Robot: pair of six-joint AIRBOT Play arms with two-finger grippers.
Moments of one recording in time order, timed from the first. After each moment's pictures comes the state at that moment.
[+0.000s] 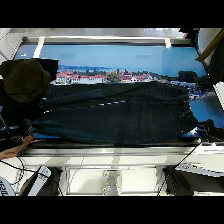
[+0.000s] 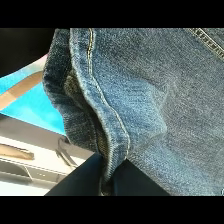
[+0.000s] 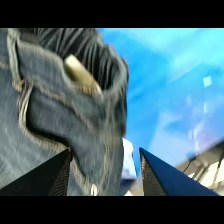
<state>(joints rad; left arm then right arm) 0.85 -0.94 0.63 1.00 -1.24 -1.07 -1.11 -1.37 0.76 -0.82 1.14 0.99</state>
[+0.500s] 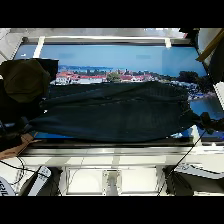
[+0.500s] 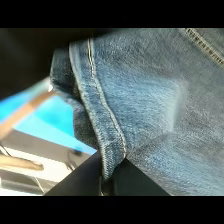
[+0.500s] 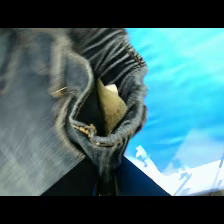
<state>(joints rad) 0.85 -0.93 0.71 1.02 -1.25 -1.07 -1.02 -1.33 0.85 -0.85 1.22 0.98</state>
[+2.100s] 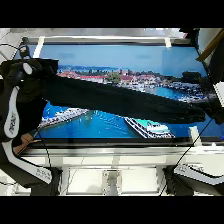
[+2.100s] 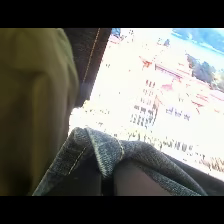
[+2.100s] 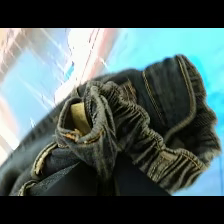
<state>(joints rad) 0.16 -1.78 1.63 1.55 -0.73 -1.72 -0.86 -1.28 0.95 -0.96 0.90 1.47</state>
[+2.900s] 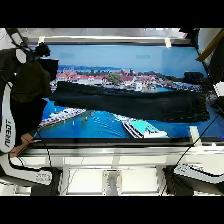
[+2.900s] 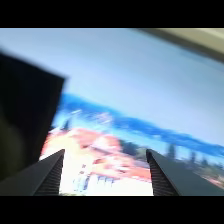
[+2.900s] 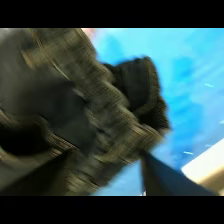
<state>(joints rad) 0.03 -1.56 1.69 1.54 -0.63 -1.75 -0.83 -1.31 1.16 -1.28 1.09 1.48</state>
